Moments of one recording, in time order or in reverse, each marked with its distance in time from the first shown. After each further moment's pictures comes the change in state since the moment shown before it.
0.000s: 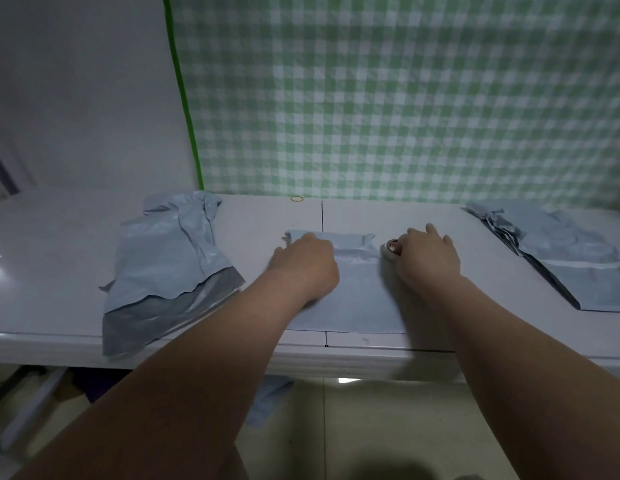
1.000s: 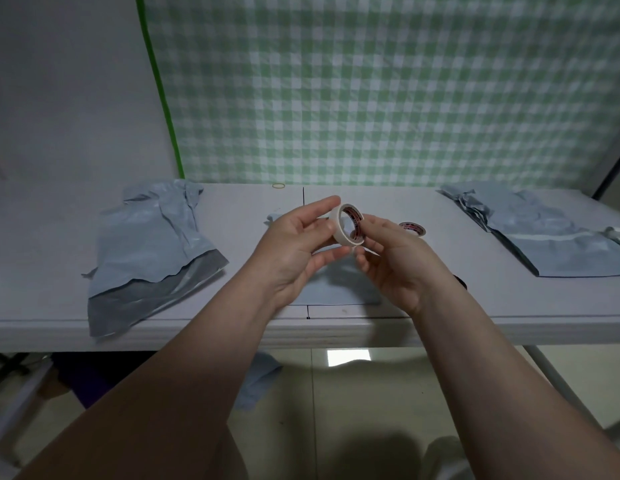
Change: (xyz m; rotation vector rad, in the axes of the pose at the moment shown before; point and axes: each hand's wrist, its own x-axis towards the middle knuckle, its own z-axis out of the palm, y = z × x) left_hand -0.058 0.020 -0.011 -1.773 -0.036 0.139; right_hand -0.084 -0.031 -0.047 1.955 -0.332 0.305
